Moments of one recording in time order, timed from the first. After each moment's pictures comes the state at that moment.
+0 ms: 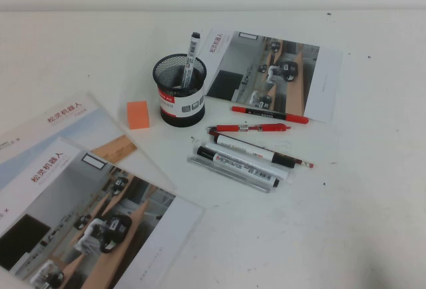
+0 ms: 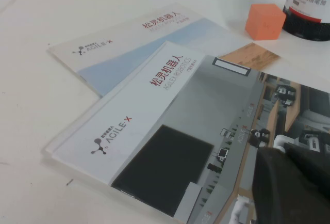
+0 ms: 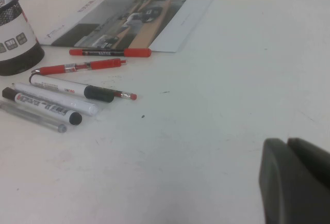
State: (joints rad) right arm 0.01 -0.01 0.03 0.45 0.36 -0.26; left arm -0.12 -0.01 0.02 -0.05 0.37 0.01
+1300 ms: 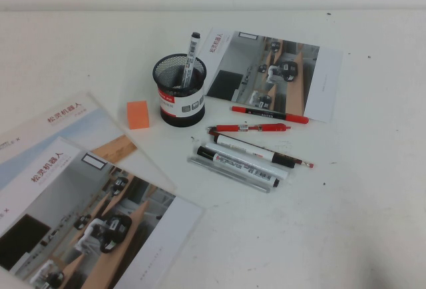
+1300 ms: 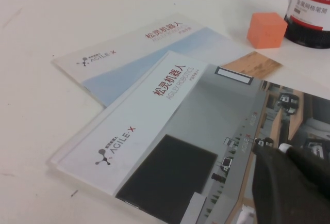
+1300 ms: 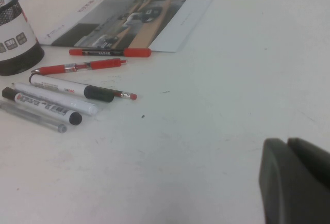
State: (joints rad) right arm 0.01 -0.01 0.03 0.45 0.36 -0.26; left arm -0.12 -0.01 0.02 -0.03 0.34 0.01
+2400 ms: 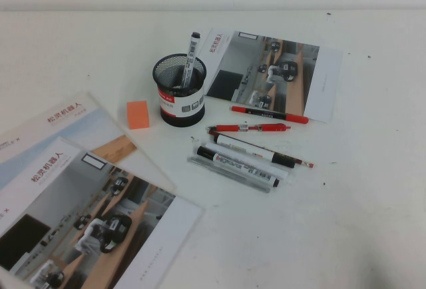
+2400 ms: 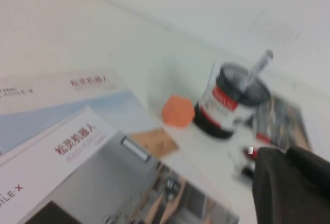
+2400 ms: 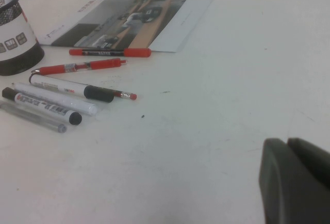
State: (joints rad) right arm 0.01 -0.01 0.03 0.45 0.36 -0.26; left arm -0.12 0.27 -0.30 -0.37 0.34 -0.07
